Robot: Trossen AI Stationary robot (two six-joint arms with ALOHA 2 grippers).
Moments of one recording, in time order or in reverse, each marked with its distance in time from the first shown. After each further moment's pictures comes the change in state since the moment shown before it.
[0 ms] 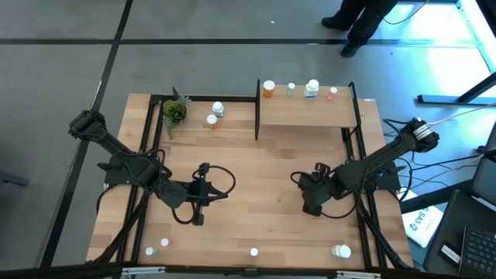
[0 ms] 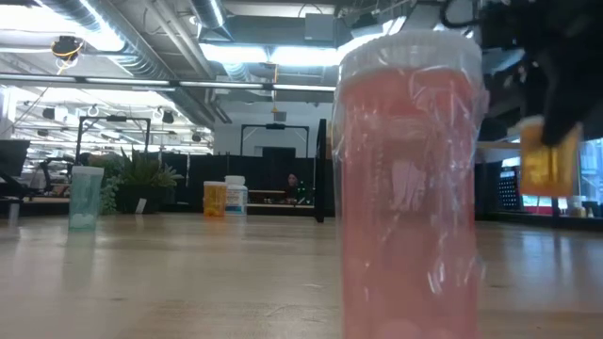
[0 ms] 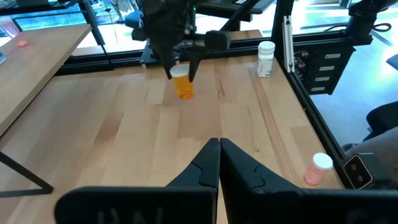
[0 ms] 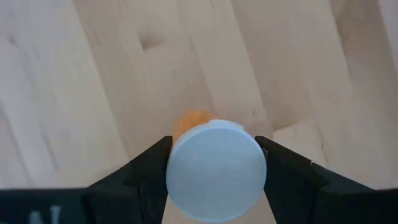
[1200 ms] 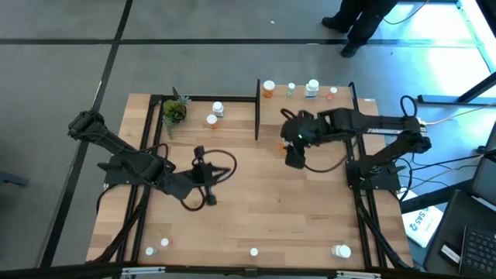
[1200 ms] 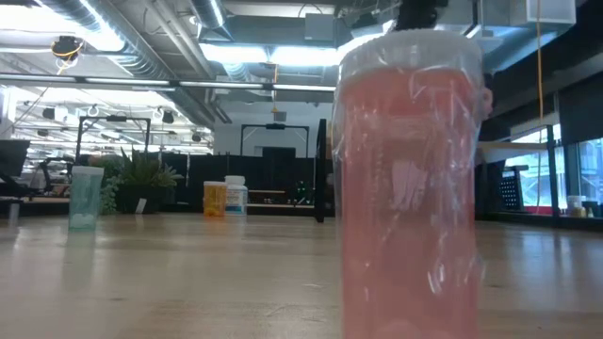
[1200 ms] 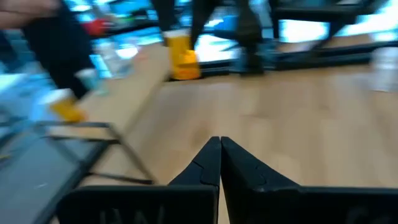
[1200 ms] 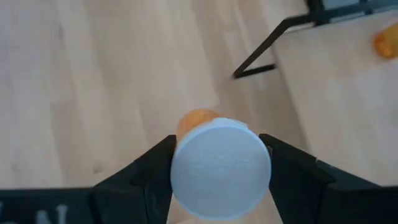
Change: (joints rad) left arm 0.077 0.000 0.000 0.012 -0.286 0.079; right arm -0.491 0.086 0.631 -0.258 -0.012 -0.601
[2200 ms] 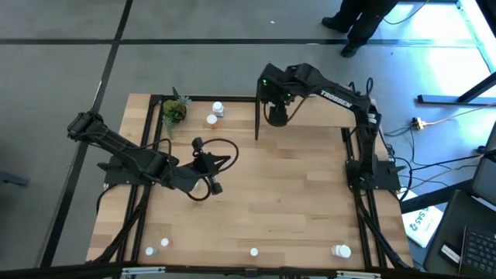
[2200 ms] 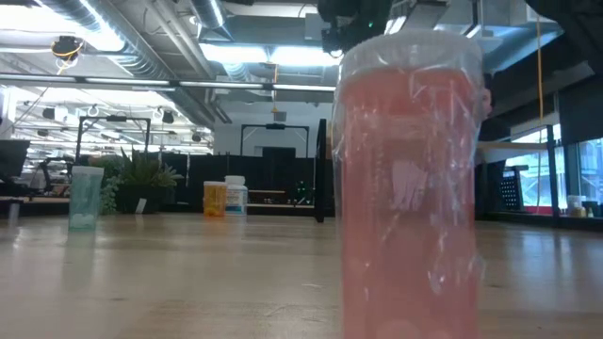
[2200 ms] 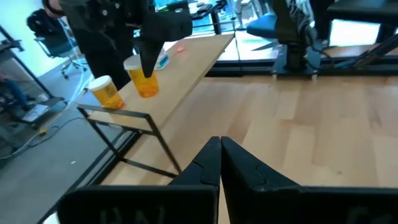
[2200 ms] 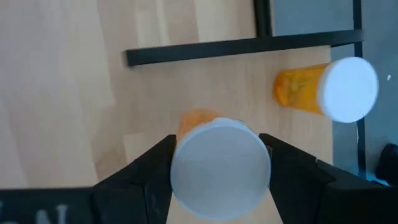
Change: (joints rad) left arm 0.077 0.000 0.000 -0.012 -0.087 -0.047; right arm -0.427 0.493 0.565 -0.234 -0.093 -0.539
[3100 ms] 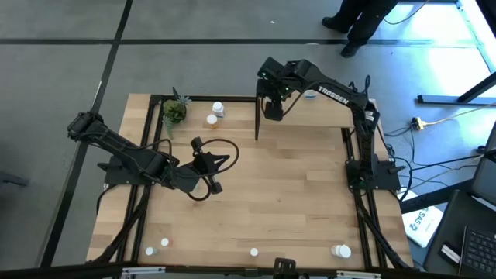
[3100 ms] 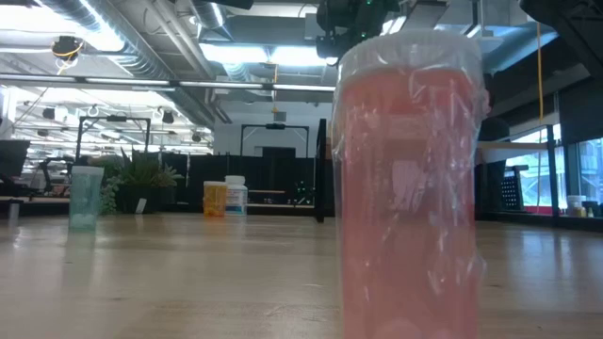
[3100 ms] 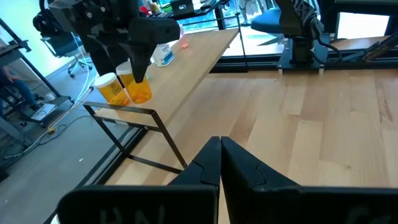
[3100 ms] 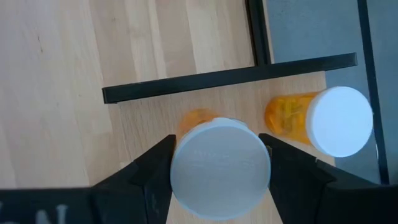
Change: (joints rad) left arm 0.000 0.000 0.000 -0.030 -0.017 -0.003; right arm -0.055 0.032 0.000 0.099 -0.086 -0.016
